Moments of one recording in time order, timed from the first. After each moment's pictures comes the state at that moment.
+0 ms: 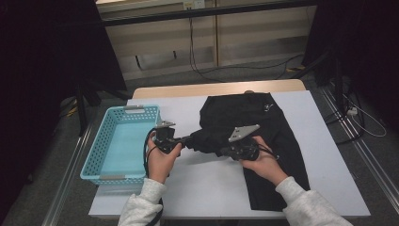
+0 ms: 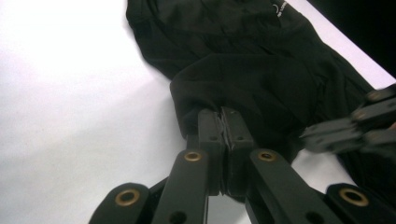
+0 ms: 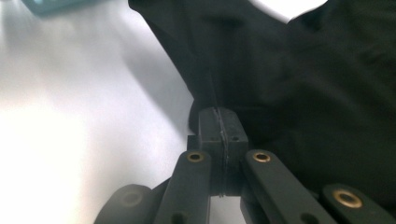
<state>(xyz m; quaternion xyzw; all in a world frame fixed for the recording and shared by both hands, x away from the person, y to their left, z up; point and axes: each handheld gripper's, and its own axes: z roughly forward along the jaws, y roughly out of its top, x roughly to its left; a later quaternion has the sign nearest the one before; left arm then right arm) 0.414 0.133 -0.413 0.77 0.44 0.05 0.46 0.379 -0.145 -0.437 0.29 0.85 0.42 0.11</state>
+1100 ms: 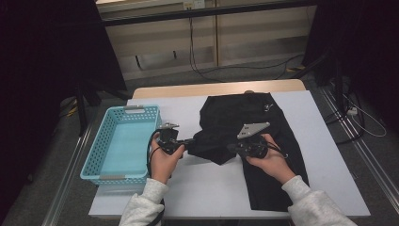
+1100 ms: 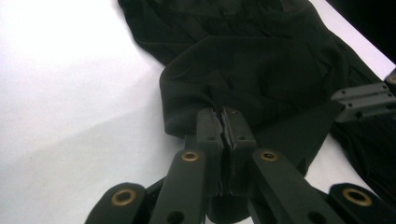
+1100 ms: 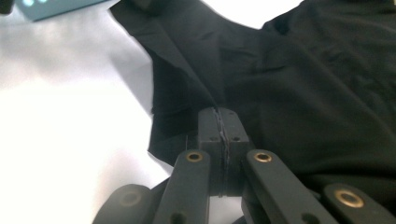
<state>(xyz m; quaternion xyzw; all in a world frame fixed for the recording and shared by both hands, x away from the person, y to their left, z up) 0.417 0.126 -0.423 0.78 0.44 0.04 0.44 0.378 -0.163 -0.432 0.30 0.85 0.42 0.13</state>
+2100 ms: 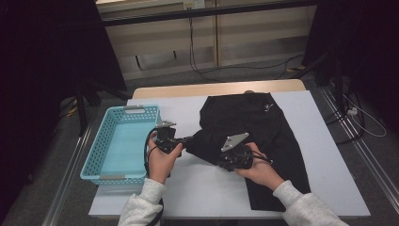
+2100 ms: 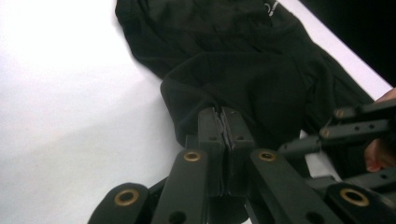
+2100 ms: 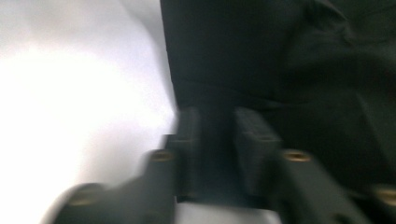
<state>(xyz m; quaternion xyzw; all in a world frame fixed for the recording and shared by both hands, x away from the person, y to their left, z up) 0.413 0.131 -0.411 0.77 0.44 0.04 0.46 0.369 -0.123 -0.455 0.27 0.89 0.36 0.11</state>
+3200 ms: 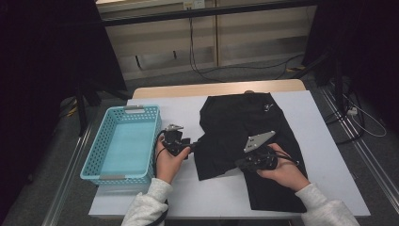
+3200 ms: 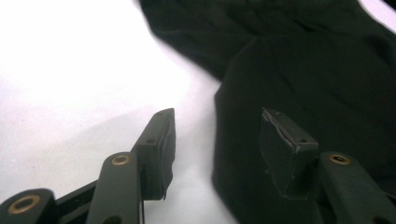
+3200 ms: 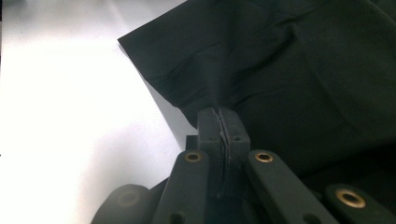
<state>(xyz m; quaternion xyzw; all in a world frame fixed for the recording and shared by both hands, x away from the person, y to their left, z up) 0.428 0.117 -0.449 0.79 0.45 0.07 0.42 0.344 -0.179 -0.431 0.26 0.89 0.37 0.06</state>
